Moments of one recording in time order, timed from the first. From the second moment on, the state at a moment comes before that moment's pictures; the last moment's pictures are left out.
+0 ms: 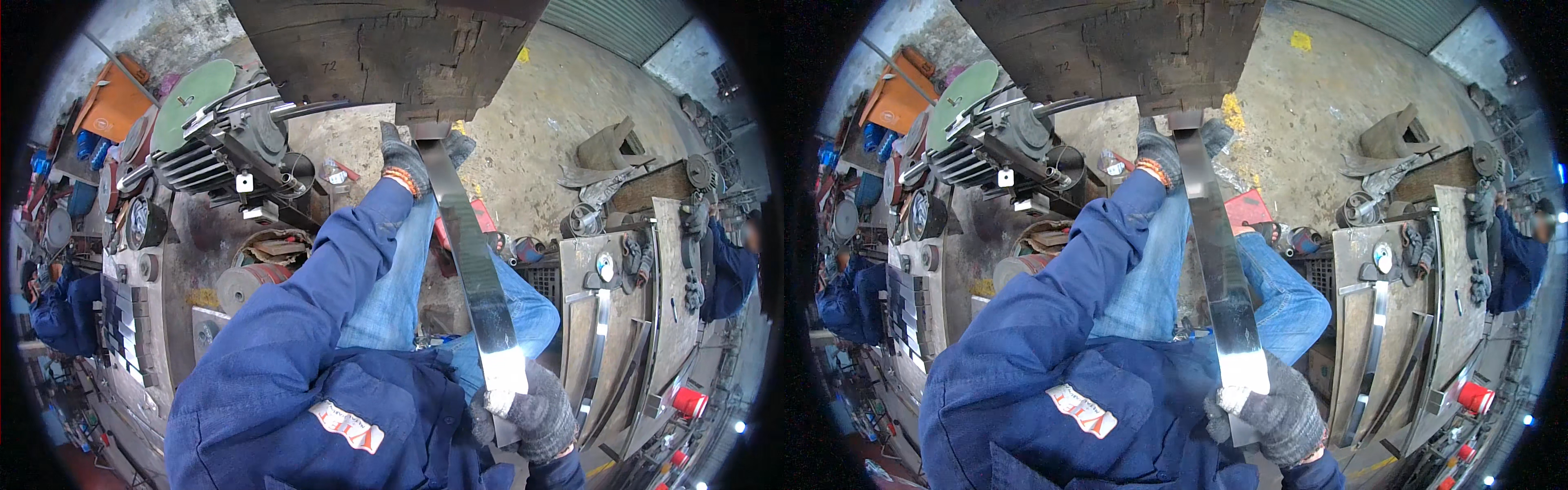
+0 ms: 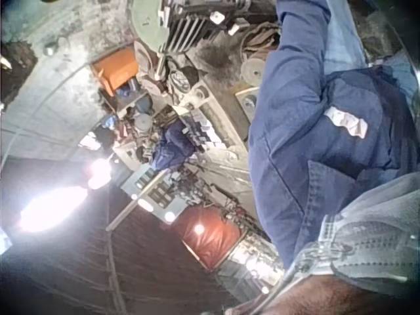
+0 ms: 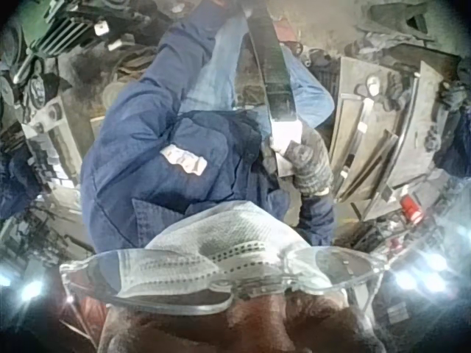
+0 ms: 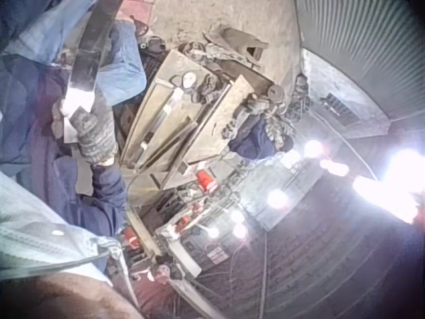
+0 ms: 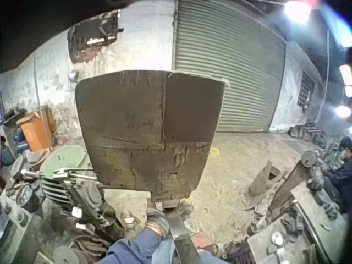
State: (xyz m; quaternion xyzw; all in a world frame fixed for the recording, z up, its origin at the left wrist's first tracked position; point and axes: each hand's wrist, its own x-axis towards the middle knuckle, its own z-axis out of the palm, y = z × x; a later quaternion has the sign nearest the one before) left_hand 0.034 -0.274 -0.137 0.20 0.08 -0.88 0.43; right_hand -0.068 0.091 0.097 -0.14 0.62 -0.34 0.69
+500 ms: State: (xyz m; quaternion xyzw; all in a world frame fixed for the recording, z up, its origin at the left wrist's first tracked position) left_hand 0.037 -0.274 -0.131 0.21 0.01 -0.89 0.42; right_hand -0.080 0.040 0.045 -0.30 0.63 -0.31 0.65
